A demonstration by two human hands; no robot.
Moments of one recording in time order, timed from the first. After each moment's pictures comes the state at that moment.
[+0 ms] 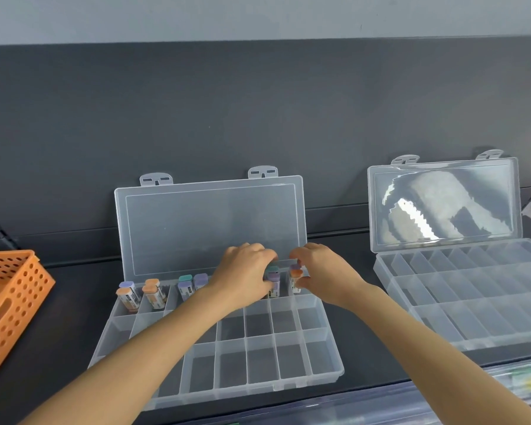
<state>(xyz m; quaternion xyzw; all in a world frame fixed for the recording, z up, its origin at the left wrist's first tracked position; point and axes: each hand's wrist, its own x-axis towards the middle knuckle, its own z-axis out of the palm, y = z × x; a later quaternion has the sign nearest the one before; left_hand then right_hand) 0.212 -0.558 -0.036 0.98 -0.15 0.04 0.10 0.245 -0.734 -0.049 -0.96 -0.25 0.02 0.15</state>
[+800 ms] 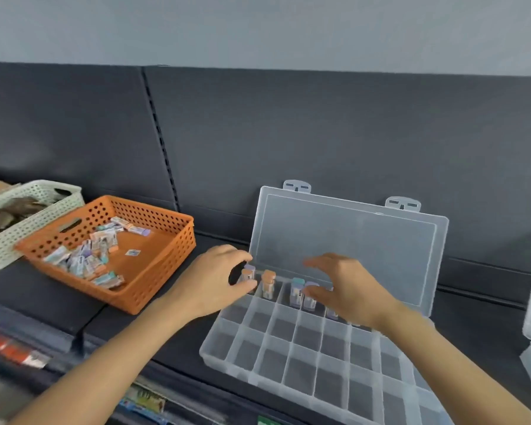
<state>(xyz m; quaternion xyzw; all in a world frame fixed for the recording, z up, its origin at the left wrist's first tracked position) 0.088 -0.395 -0.002 0.98 0.10 0.10 0.15 0.208 -0.606 0.006 -0.87 -0.45 0.05 0.21</state>
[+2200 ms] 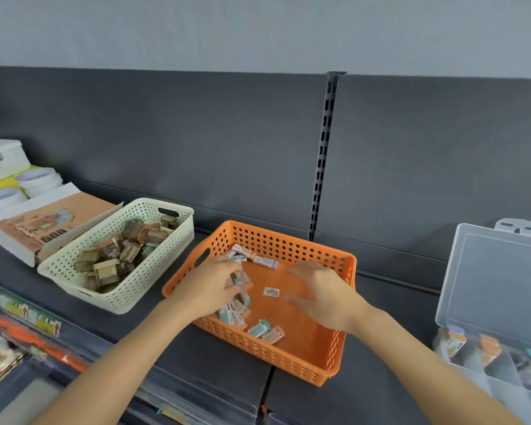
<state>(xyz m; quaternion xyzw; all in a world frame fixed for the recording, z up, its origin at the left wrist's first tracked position) 0.001 -0.052 -0.021 0.97 0.17 0.02 0.15 0.118 -0.251 -0.015 -0.83 -0.51 0.07 0.22</state>
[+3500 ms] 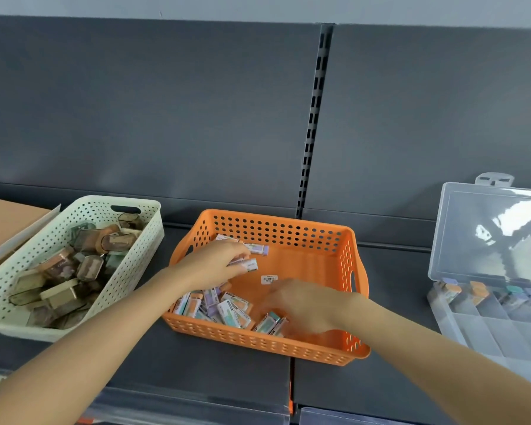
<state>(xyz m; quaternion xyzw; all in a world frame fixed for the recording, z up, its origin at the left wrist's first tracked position) 0.062 0.005 -0.049 0.99 -0.04 -0.06 0.16 0.095 -0.206 -0.047 -0.80 -0.55 0.22 0.03</state>
